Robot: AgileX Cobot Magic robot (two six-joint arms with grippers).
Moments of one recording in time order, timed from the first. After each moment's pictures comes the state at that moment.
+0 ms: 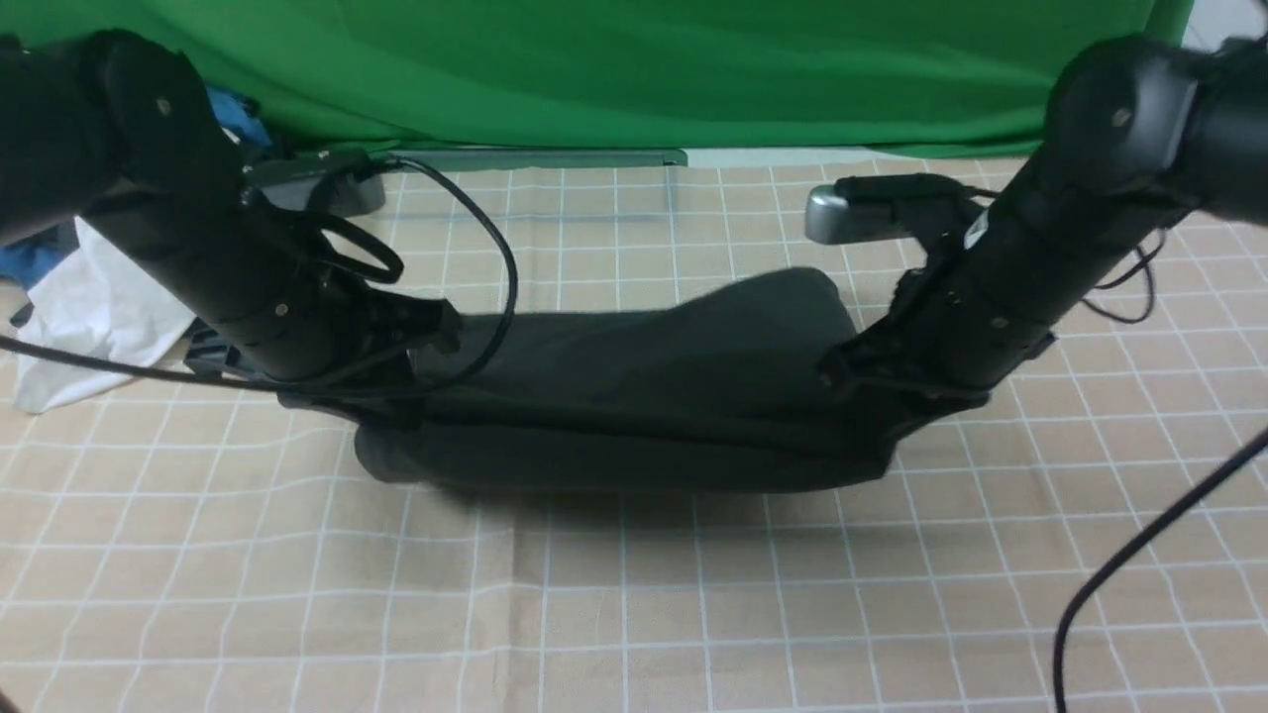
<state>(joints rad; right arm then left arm) 0.36 1.75 -1.31 0.32 1.00 -0.12 -0.22 1.62 -1.15 -0.29 0.97 0.06</state>
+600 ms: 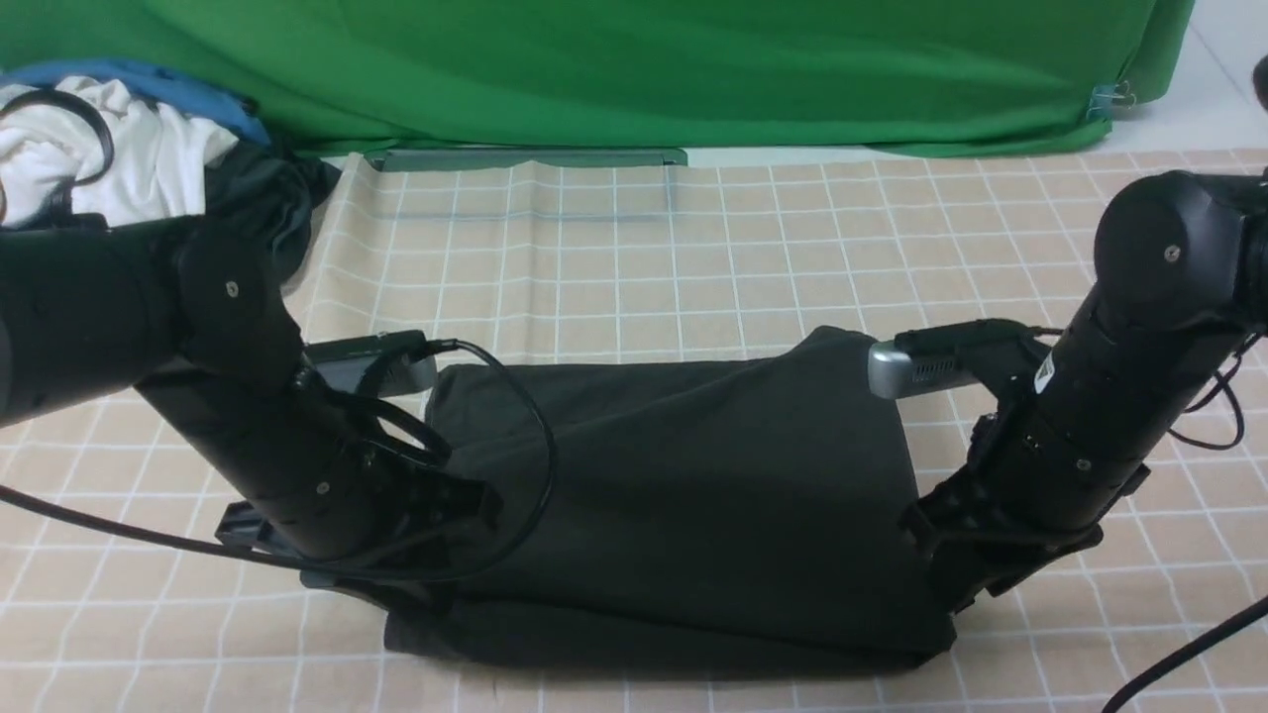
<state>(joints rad) 0.36 1.64 -1.05 0.27 1.00 -0.11 -0.31 1.59 -0.91 -0.34 0.93 0.03</state>
